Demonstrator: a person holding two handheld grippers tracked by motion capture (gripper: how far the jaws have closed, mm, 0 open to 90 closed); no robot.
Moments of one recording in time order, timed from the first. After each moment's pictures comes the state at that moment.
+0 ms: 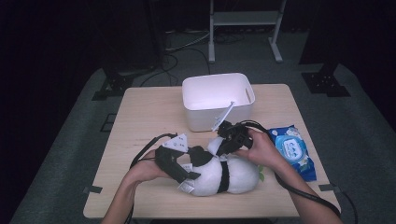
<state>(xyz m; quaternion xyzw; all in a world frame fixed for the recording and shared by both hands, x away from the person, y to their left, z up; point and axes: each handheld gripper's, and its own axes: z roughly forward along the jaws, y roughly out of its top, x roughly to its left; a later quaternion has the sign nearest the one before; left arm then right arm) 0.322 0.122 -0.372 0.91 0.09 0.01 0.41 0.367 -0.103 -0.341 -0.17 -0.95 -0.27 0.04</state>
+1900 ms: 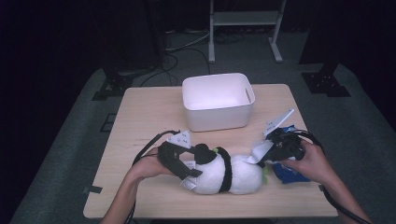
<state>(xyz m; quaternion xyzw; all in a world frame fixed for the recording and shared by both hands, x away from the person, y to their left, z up) 0.332 0.114 -0.370 0.91 0.10 0.00 0.39 0.331 -0.230 -0.340 -0.25 -0.92 -0.29 0.02</state>
